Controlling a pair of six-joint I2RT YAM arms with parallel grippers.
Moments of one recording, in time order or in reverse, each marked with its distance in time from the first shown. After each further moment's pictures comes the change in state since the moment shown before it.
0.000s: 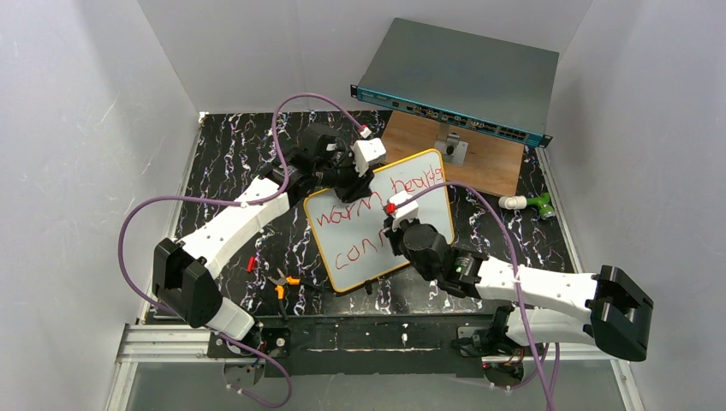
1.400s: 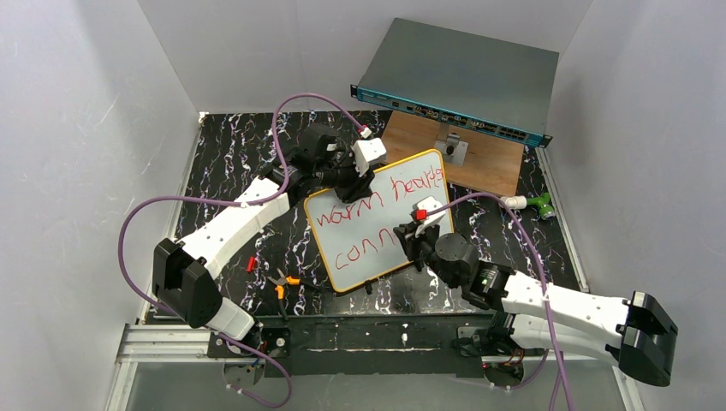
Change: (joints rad) left arm -0.003 -0.001 0.001 -0.001 0.000 -0.005; right arm -0.032 -0.245 -0.174 0.064 -0.116 0.051
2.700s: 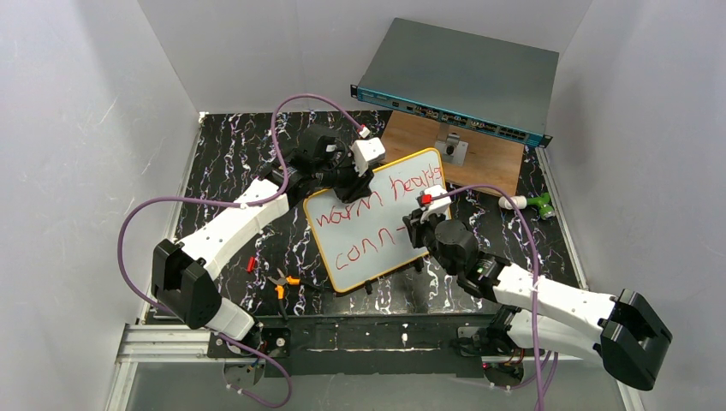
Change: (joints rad) left arm -0.001 -0.008 -0.013 0.013 -0.015 -0.016; right arm -0.169 0.088 0.003 0.043 -0.024 0.022
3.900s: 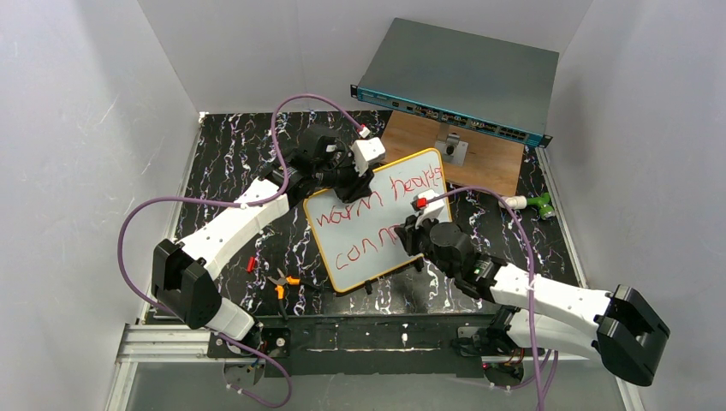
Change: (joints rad) left arm 0.000 0.000 -0.003 0.008 -0.001 -0.005; right arm 0.020 0.029 -0.003 -0.010 -0.110 0.081
